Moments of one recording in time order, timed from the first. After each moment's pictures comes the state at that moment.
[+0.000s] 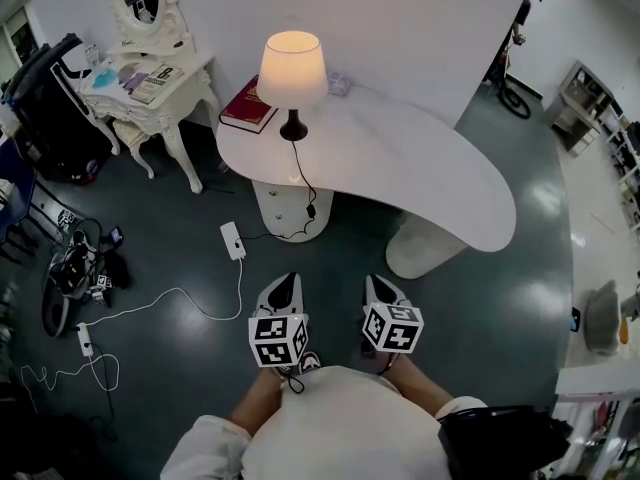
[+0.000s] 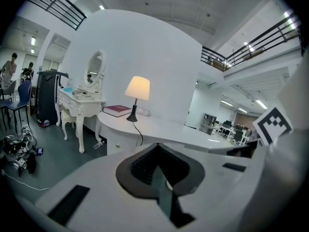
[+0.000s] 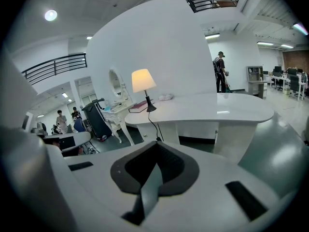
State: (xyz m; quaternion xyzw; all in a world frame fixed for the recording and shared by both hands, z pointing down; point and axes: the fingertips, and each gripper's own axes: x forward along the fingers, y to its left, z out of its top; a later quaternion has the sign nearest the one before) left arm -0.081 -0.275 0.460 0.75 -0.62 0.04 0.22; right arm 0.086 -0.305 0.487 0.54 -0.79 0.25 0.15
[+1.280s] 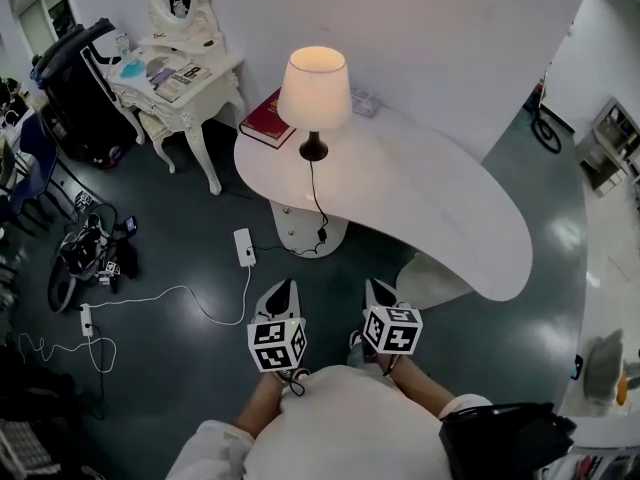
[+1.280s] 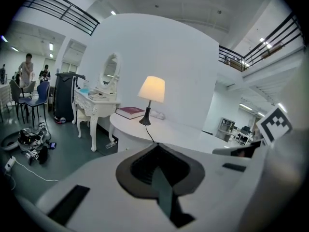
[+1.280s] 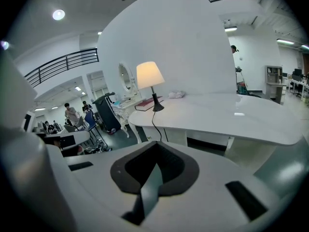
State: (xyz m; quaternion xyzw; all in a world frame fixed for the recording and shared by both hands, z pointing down) left arm -0.100 -0.341 0.469 0.68 -0.69 0.03 0.24; right arm 0.070 -0.401 0.494 0.46 -0.83 0.25 0.19
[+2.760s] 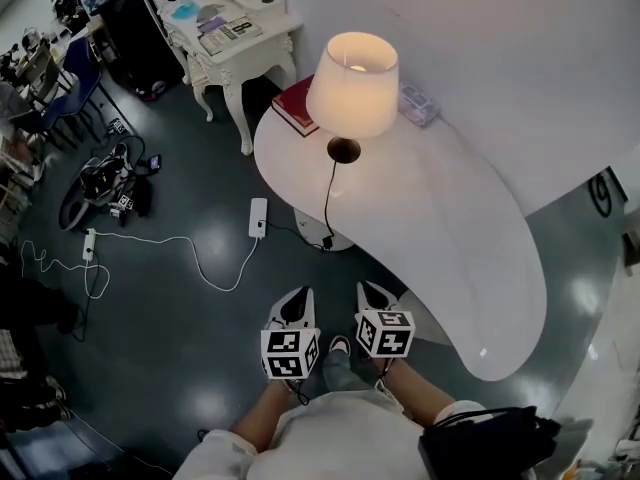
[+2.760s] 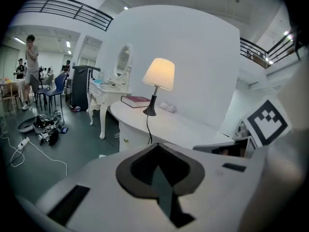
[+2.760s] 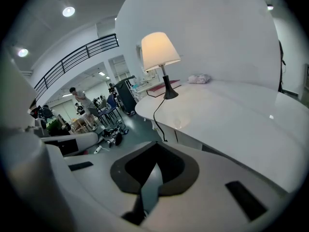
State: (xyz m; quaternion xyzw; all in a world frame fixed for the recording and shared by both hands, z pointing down) left arm -0.041 -0.427 0.511 0.60 -0.75 0.03 0.29; right arm 0.050 -0.507 0.543 0.30 -0.88 0.25 0.27
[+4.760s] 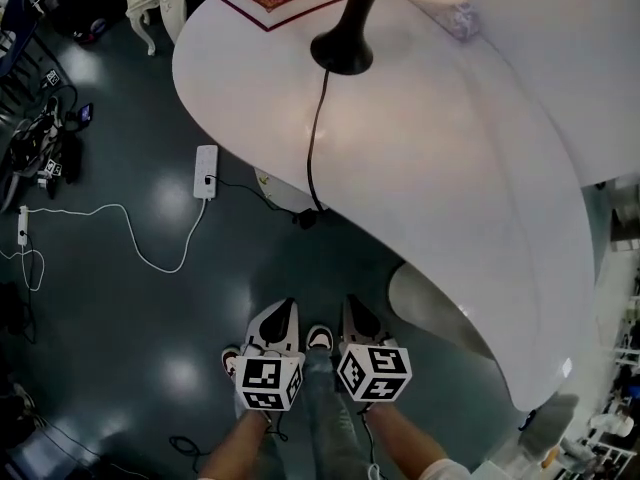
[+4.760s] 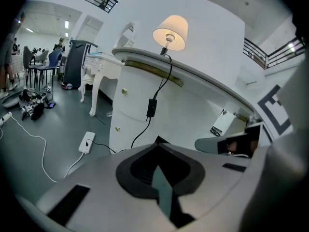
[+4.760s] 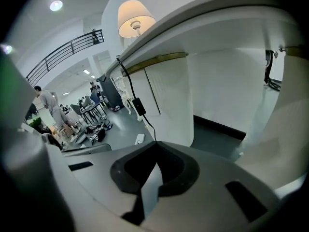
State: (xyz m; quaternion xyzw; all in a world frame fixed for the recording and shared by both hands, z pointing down) left arm -0.032 -0.464 0.782 0.62 -0.70 0.02 0.34; right arm 0.055 -0.525 0.781 0.37 -0.85 0.27 0.27
